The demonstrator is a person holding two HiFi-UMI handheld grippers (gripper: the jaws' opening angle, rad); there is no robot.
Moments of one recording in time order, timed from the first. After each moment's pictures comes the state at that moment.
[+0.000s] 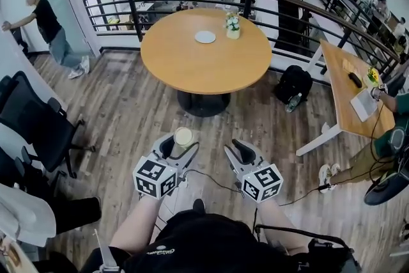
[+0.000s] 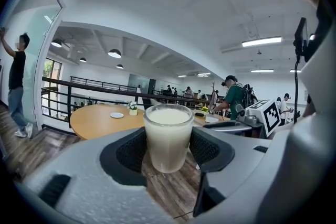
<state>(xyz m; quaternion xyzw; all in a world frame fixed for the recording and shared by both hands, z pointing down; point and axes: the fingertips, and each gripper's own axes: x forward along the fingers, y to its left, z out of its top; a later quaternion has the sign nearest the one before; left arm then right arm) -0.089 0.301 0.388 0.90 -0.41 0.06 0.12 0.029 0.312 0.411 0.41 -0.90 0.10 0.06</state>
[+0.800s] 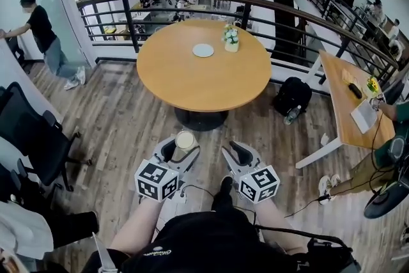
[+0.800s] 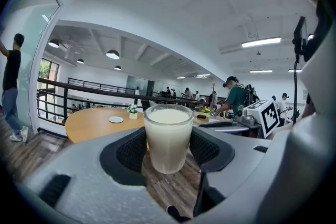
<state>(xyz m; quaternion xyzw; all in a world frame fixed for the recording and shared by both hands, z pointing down) -0.089 0.226 0.389 0.91 -0.40 0.05 0.11 0.018 0.231 0.412 0.42 -0.90 0.08 0.05</state>
